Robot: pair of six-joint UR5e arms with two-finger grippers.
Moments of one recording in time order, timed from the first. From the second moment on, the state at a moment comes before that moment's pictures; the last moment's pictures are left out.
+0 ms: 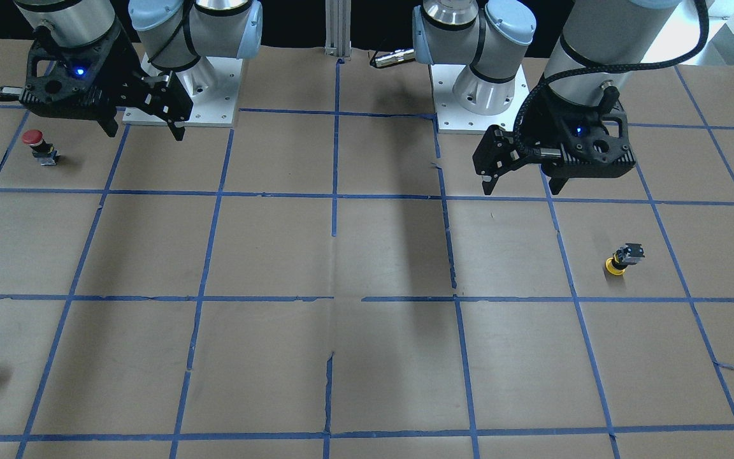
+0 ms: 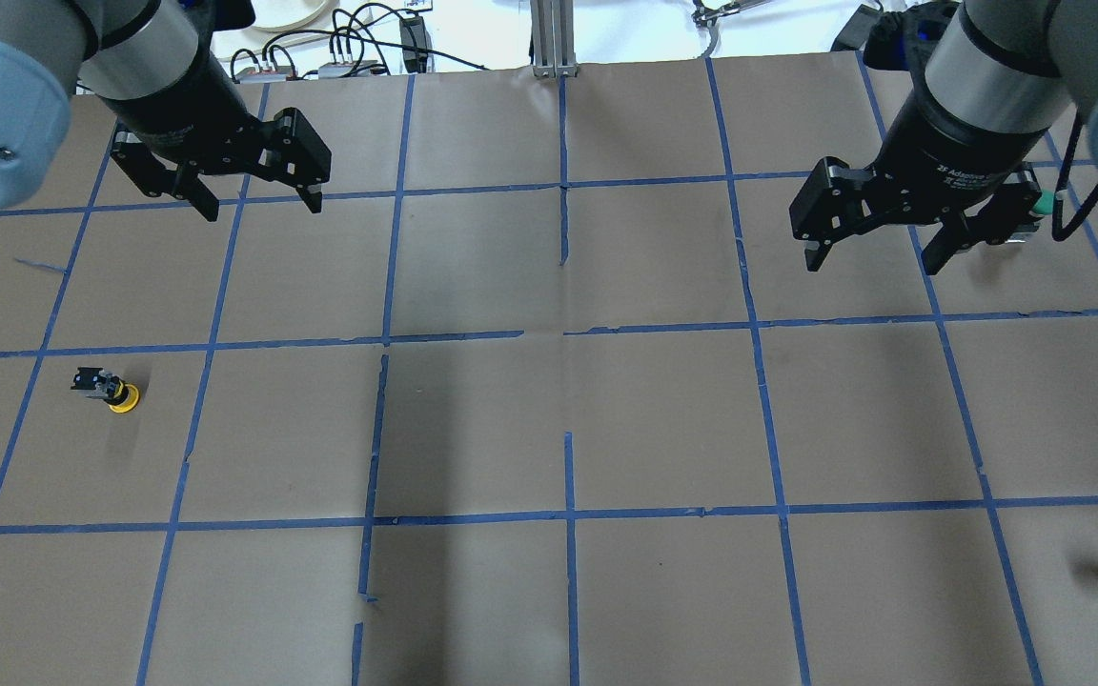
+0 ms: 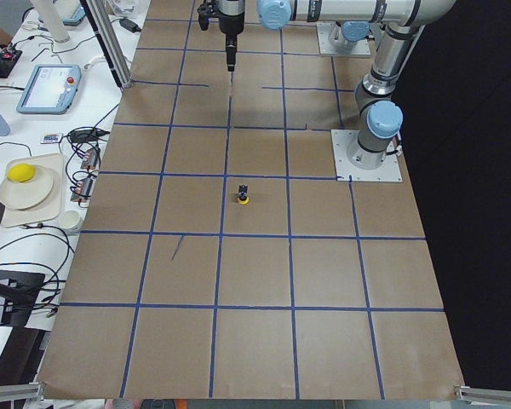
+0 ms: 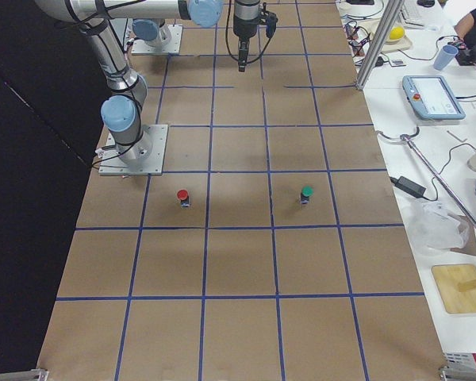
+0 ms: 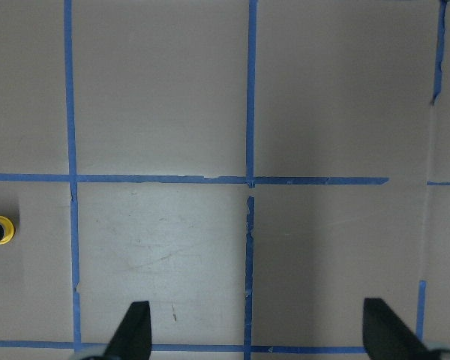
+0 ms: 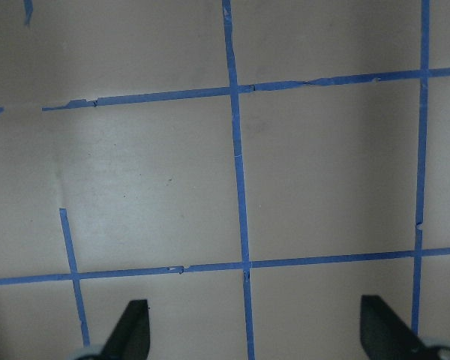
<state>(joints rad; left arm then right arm) -1.55 -1.61 -1.54 -1.50 1.56 -0.02 1.53 -1.67 1.64 -1.51 -1.54 0.03</state>
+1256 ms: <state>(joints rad) -1.56 -1.59 -1.57 -1.51 1.58 -0.02 1.53 -1.67 1.64 -1.52 -1.58 0.03</state>
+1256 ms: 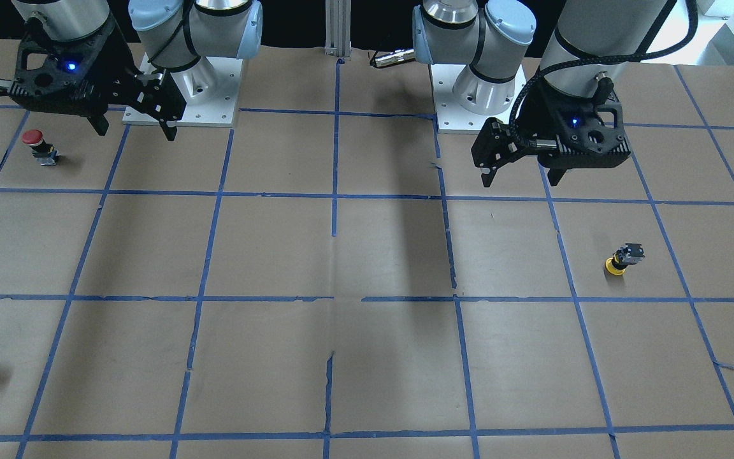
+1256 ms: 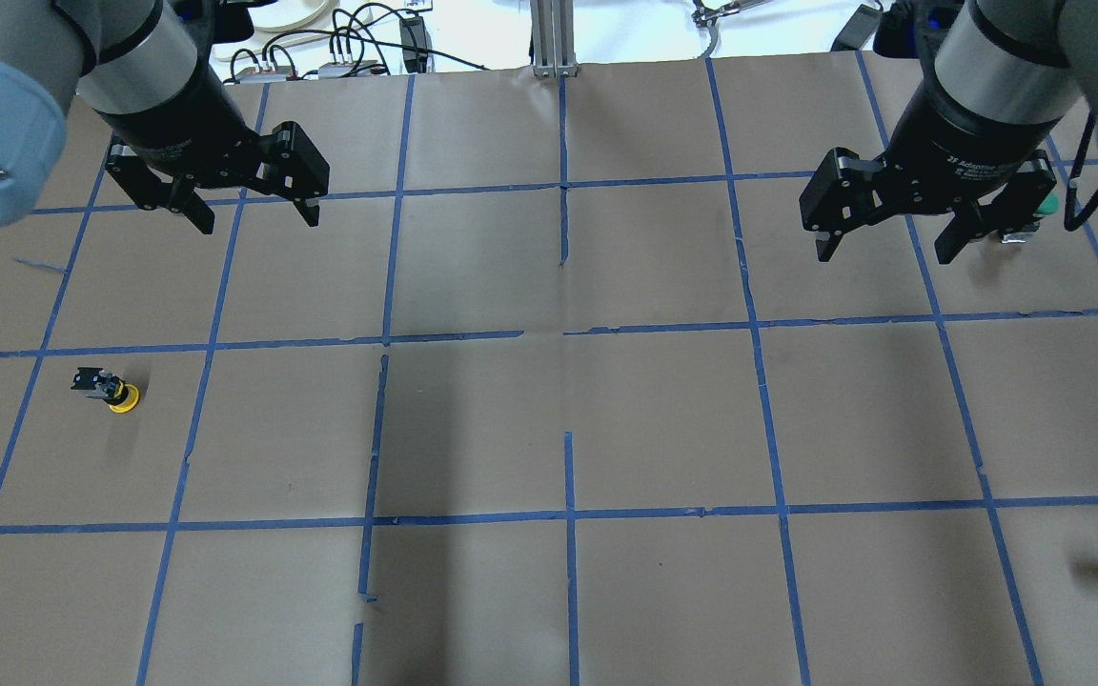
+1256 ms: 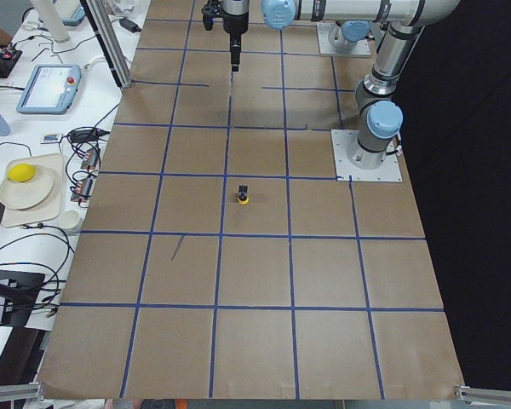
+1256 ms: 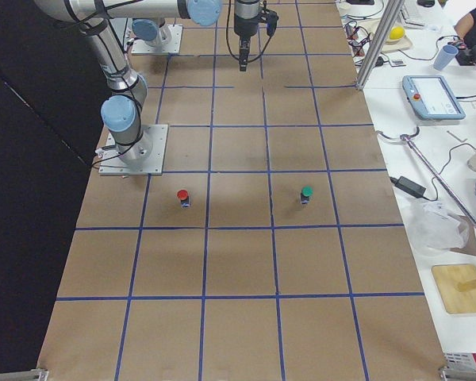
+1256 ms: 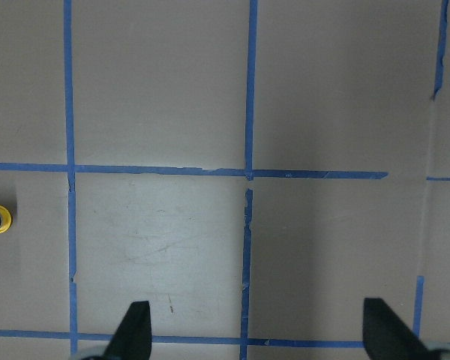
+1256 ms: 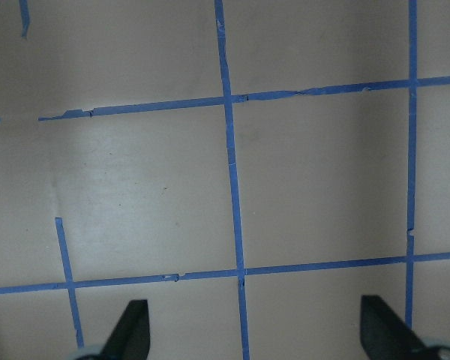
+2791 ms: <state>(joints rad) -1.55 -1.61 -1.55 -1.52 1.58 -0.03 1.53 -1.67 1.64 -1.54 -1.58 0.03</state>
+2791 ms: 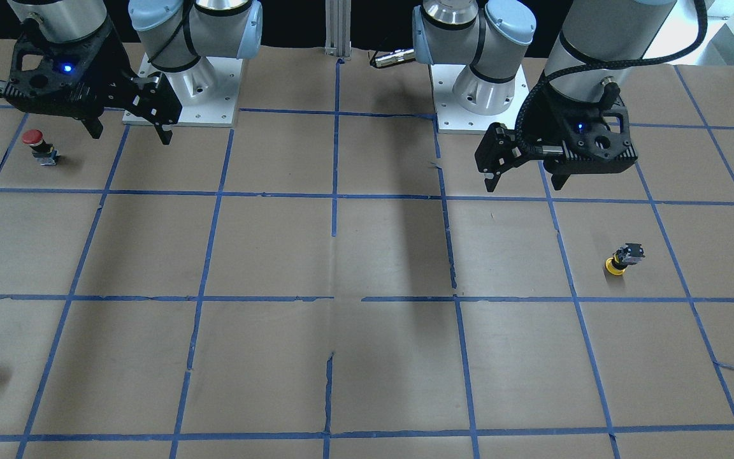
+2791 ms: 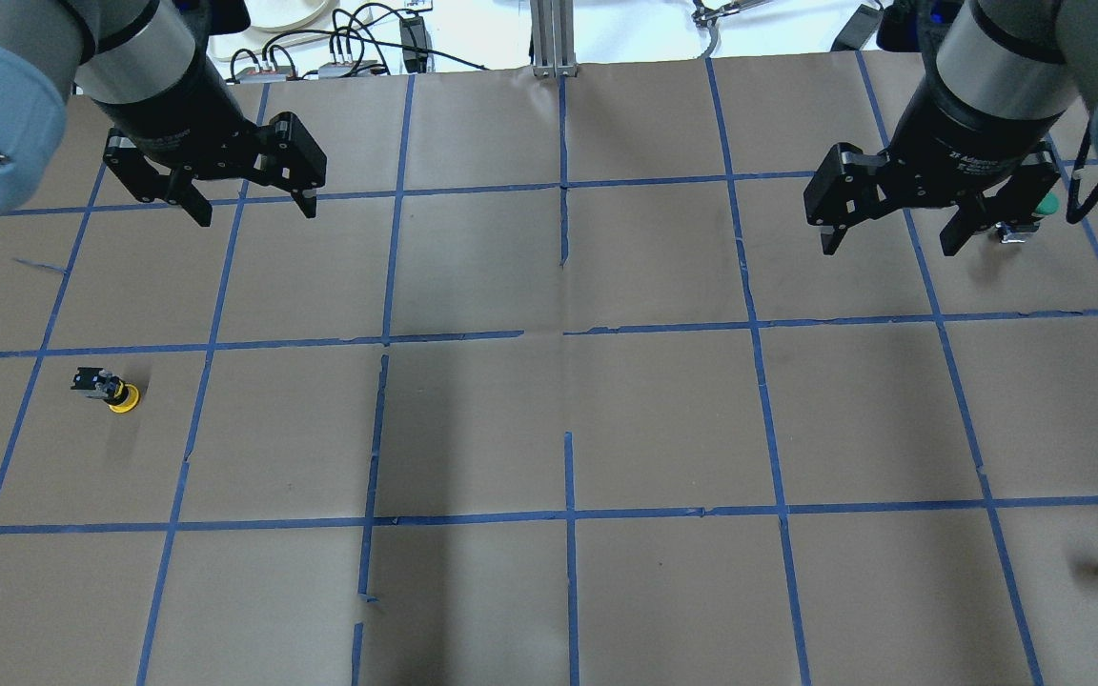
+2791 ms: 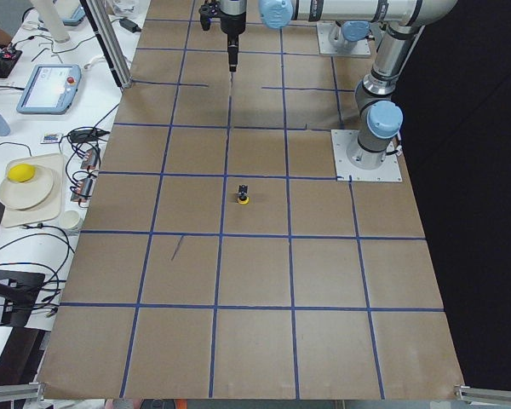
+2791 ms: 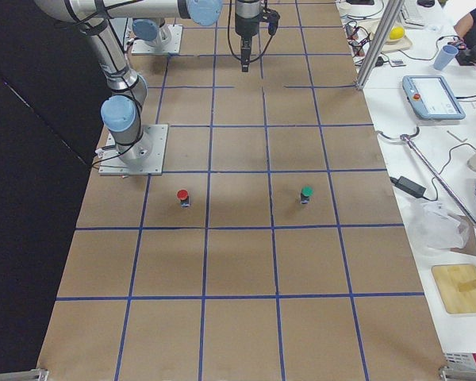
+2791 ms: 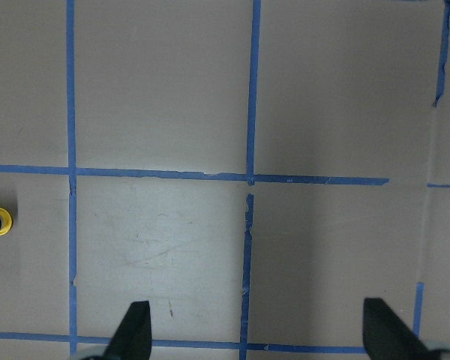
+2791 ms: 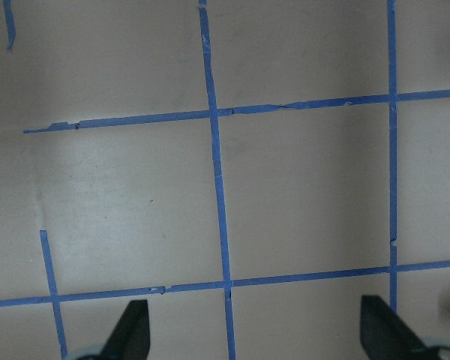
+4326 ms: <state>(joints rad) -0.94 -1.83 -1.66 -1.39 1.66 0.60 1.53 -1.67 1.64 -1.56 -1.60 0.04</state>
